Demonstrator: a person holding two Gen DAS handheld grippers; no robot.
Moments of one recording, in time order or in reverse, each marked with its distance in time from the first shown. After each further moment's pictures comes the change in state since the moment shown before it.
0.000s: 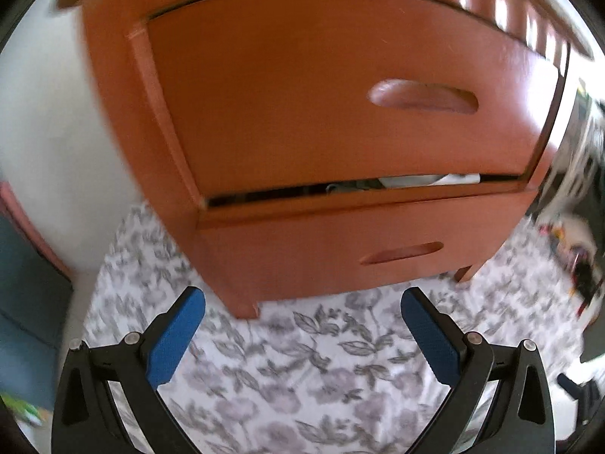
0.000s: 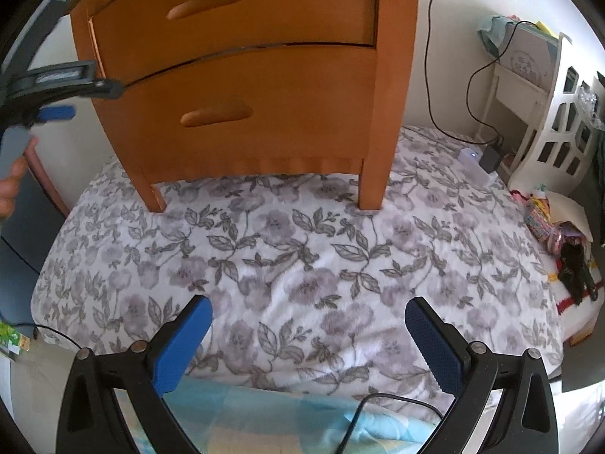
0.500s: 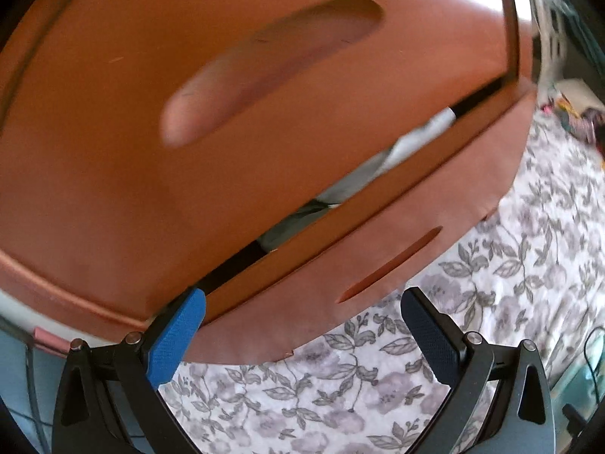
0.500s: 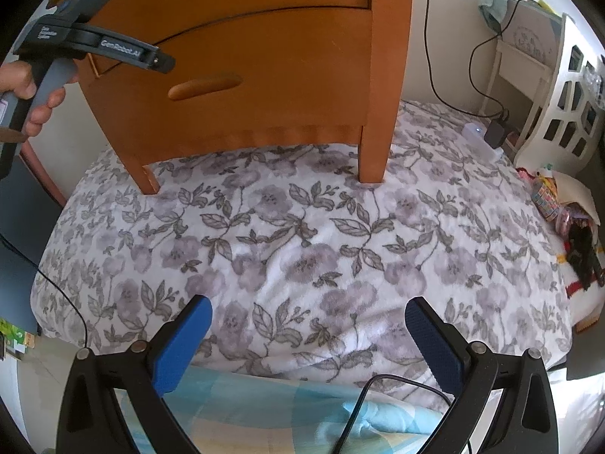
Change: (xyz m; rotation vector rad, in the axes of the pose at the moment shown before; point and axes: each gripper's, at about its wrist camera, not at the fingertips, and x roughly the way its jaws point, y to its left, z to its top) left arm 0.055 -0.079 0.032 0.460 0.079 0.094; right arm 0.021 -0.012 -0.014 0.035 0.077 0.010
